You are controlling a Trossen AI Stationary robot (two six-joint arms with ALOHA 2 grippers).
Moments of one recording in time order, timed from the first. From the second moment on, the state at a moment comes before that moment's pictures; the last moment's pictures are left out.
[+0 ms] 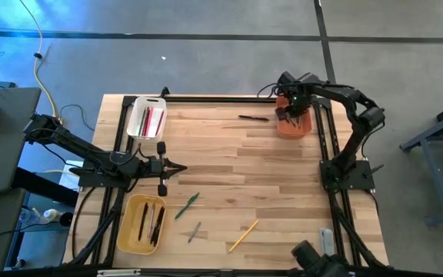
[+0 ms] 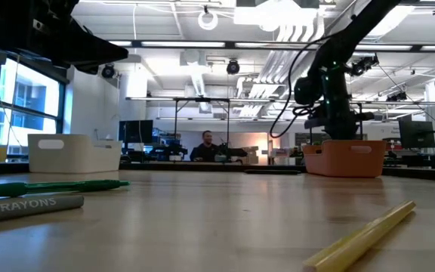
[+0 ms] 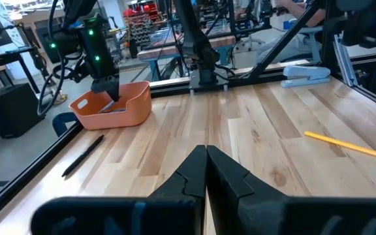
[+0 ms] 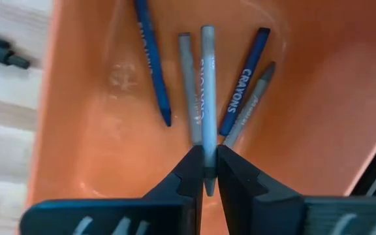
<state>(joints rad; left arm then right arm) -0.23 0.87 0.16 0.59 -0.46 0.13 -0.94 1.74 1.20 -1.03 0.14 0.32</state>
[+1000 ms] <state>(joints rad) -0.23 0.87 0.16 0.60 -0.44 0.14 -0.77 1.13 0.84 -0.46 -0.12 0.05</state>
